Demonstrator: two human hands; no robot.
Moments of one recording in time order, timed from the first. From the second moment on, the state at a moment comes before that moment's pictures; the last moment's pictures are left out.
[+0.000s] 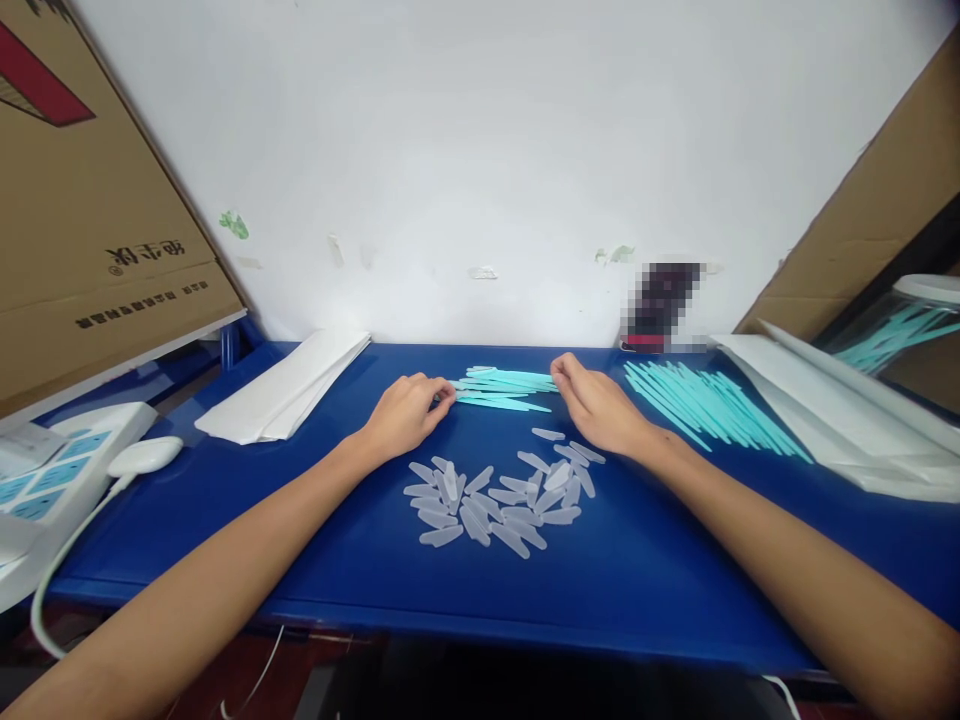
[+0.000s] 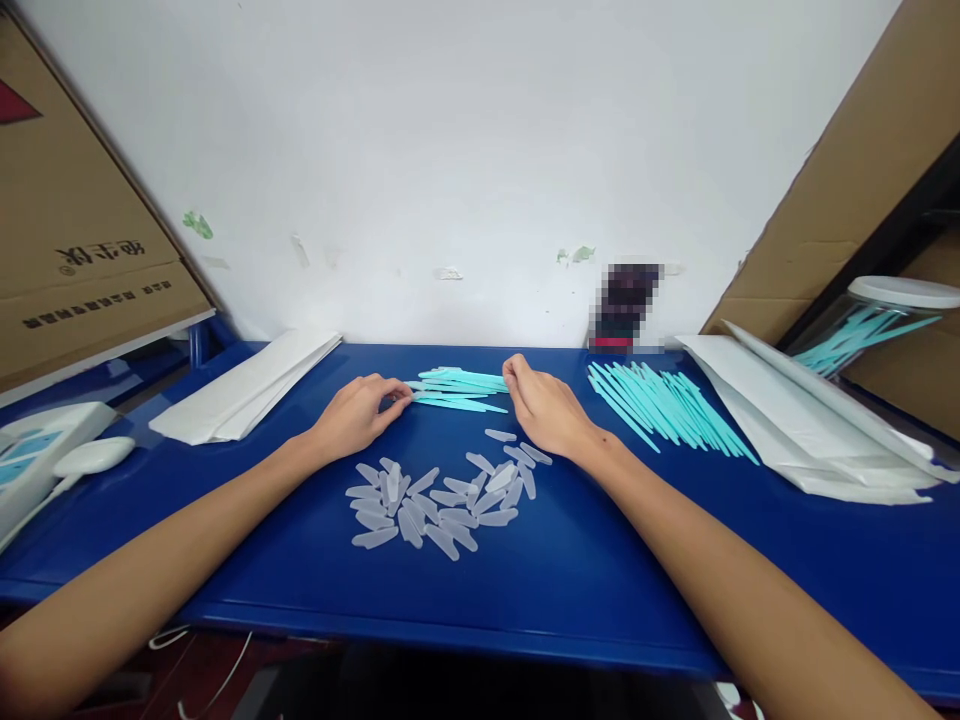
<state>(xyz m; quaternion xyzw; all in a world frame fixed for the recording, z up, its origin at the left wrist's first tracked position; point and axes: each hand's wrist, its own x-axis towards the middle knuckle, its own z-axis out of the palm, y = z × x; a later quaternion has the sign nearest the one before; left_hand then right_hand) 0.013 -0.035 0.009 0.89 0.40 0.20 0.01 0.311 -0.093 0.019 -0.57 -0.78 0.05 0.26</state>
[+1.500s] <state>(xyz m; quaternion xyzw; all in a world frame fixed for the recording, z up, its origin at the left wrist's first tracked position) 0.017 -0.041 0.009 0.85 0.37 0.37 -0.02 0.310 -0.095 0.023 -0.57 -0.77 0.06 0.28</state>
